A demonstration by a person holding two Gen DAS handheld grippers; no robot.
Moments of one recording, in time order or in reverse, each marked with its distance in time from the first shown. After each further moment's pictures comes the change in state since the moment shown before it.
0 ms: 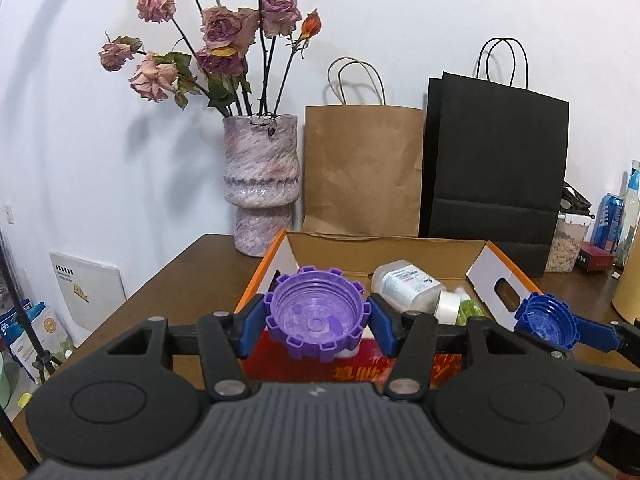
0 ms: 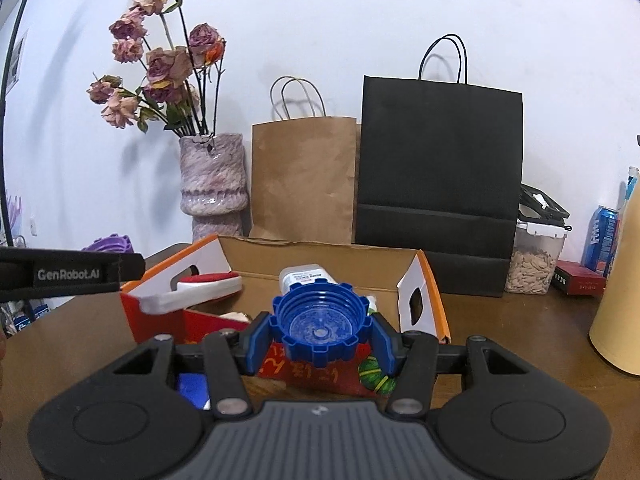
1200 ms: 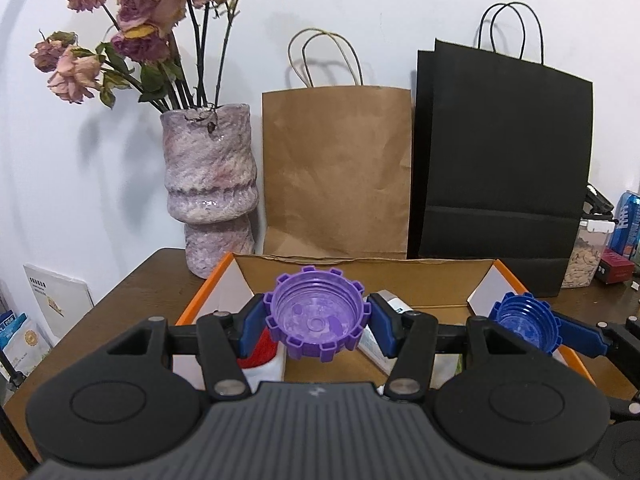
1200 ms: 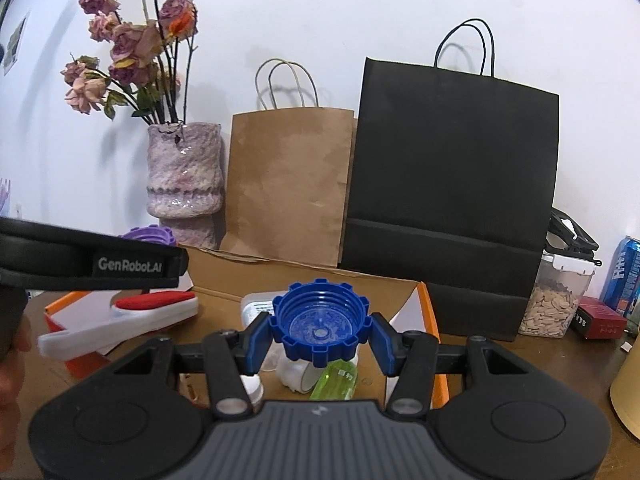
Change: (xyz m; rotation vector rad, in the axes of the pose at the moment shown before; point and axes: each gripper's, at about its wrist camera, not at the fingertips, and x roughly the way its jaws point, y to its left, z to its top) left arm 0.104 -0.047 0.034 0.027 0.039 -0.016; right arm 0.094 -0.026 0.029 -0.069 0.001 -0.007
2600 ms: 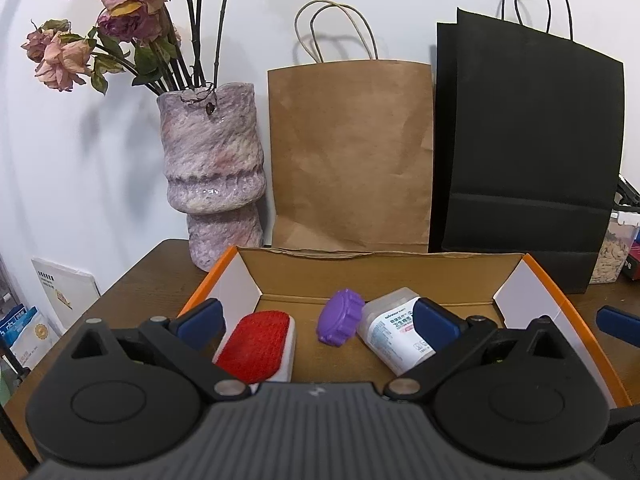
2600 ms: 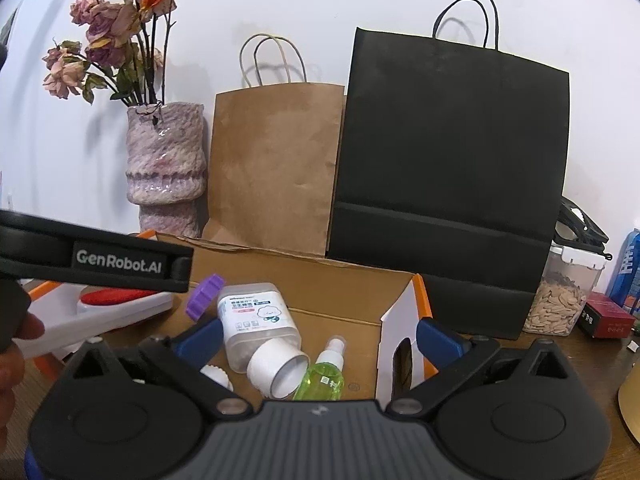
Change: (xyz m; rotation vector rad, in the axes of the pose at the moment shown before) left arm 0.032 0.000 0.005 0.010 0.055 0.053; right arm 0.033 -0.011 0.000 0.000 0.040 -0.008
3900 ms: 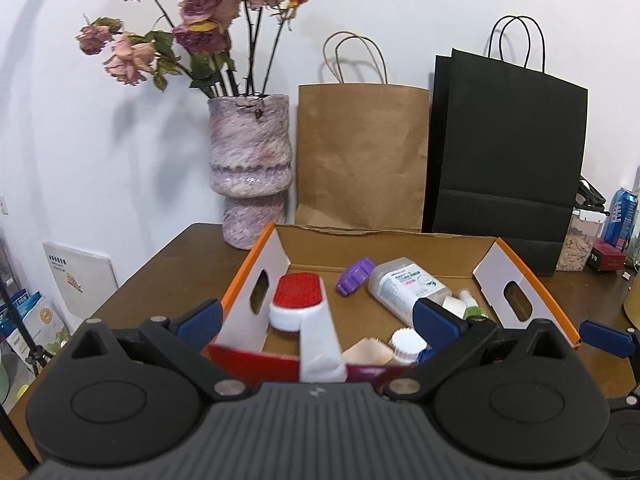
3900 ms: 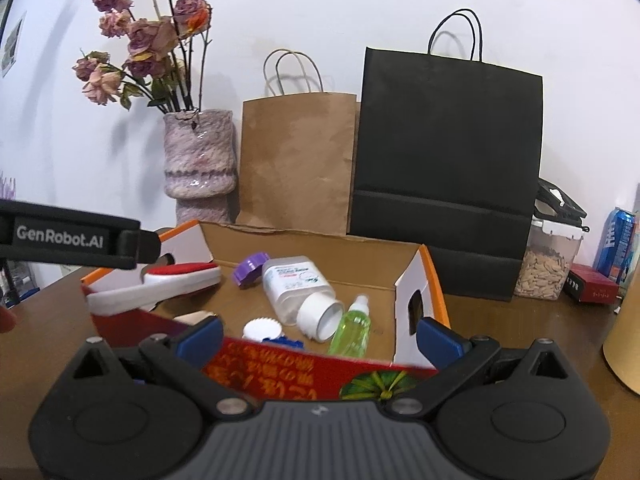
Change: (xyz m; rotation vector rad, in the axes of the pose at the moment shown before) left arm -0.094 0.040 -0.033 -0.043 -0.015 -0.033; right arm -0.079 0.025 -0.027 0.031 0.008 0.025
